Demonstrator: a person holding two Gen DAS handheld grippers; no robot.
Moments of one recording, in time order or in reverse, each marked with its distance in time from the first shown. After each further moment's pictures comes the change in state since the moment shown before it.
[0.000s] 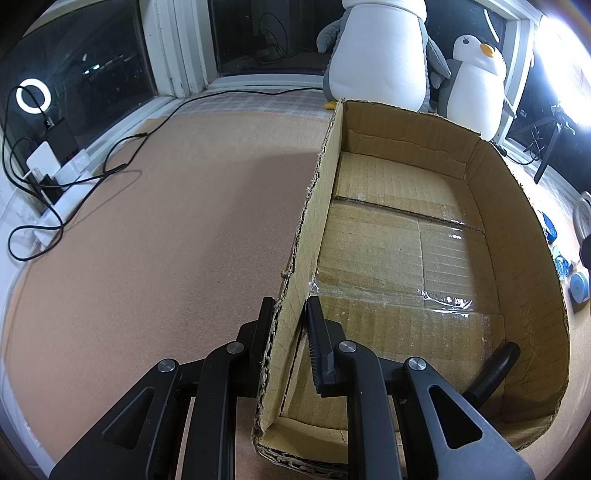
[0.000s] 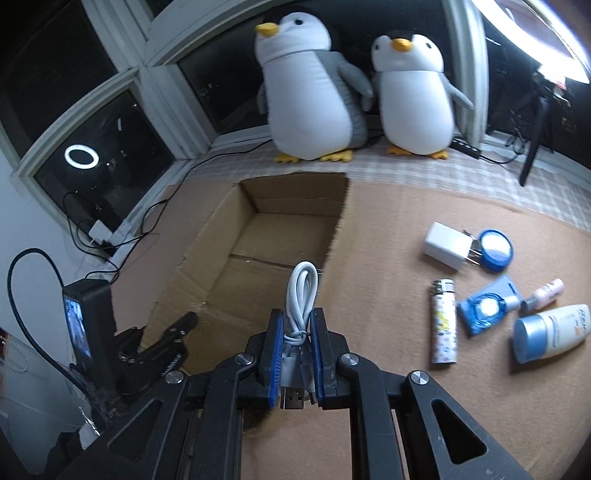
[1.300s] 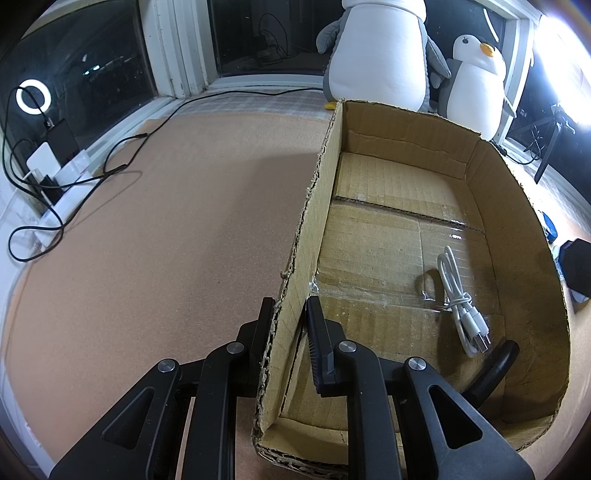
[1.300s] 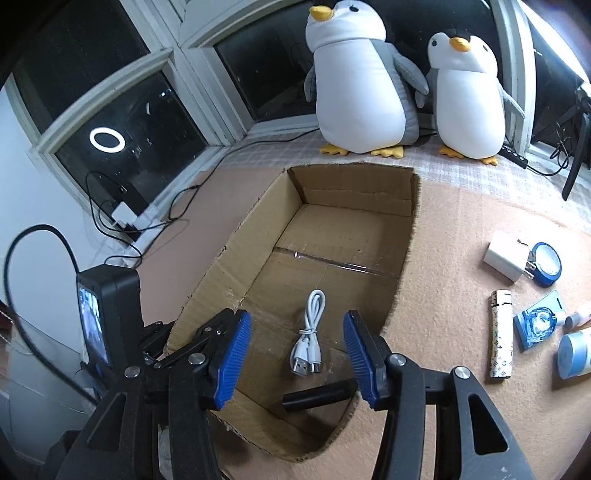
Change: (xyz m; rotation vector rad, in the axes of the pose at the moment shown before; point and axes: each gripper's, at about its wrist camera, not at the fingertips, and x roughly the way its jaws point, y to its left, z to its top) left arm -0.001 0.001 0.001 -0.002 -0.002 -0.001; right arm 0.023 0.029 -0.004 -0.056 0.008 0.077
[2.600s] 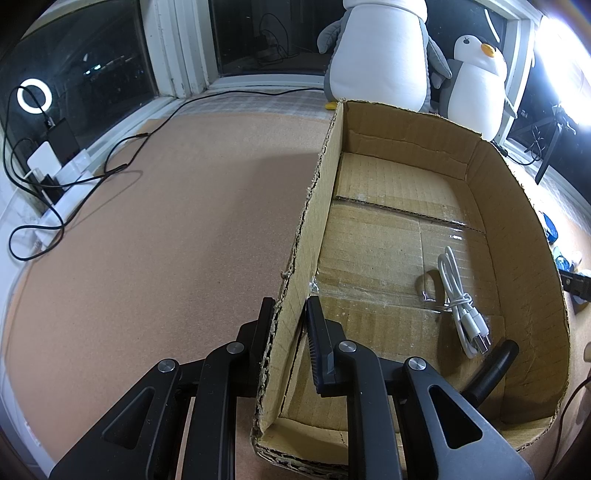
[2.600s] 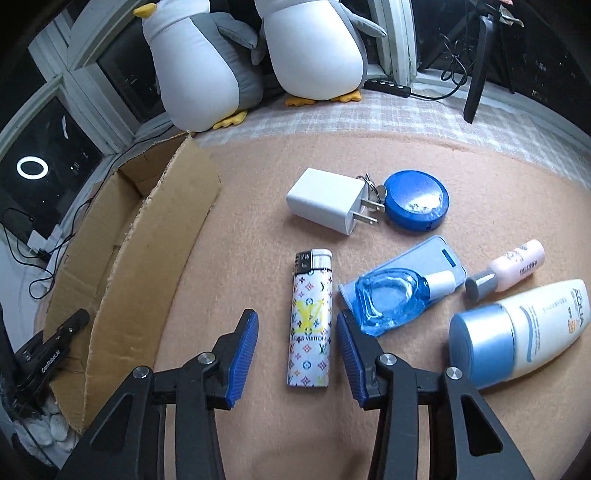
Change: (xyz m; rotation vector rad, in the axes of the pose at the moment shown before) left arm 0.000 0.000 -0.001 0.002 -0.001 0.000; right arm 0.012 -0.152 -0.015 0.169 0.078 -0.208
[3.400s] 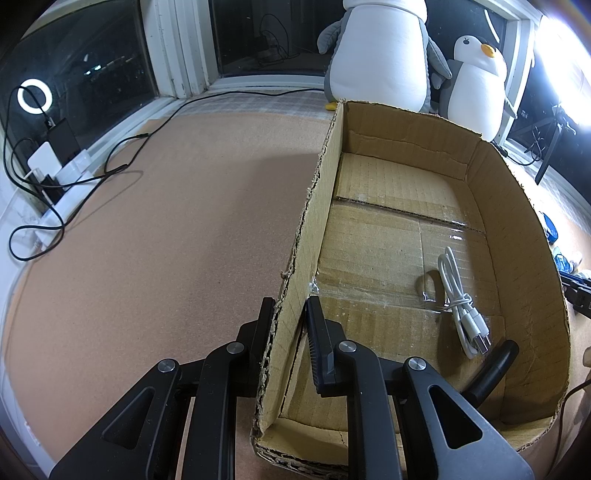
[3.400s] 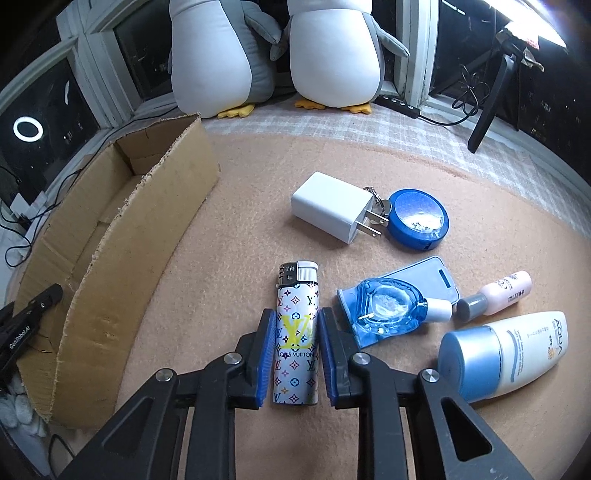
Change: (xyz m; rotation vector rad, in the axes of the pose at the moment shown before) left arm 0.000 0.000 0.000 0.000 -0.001 0.000; right arm 0.001 0.014 -0.006 -0.120 -0.018 -0.104
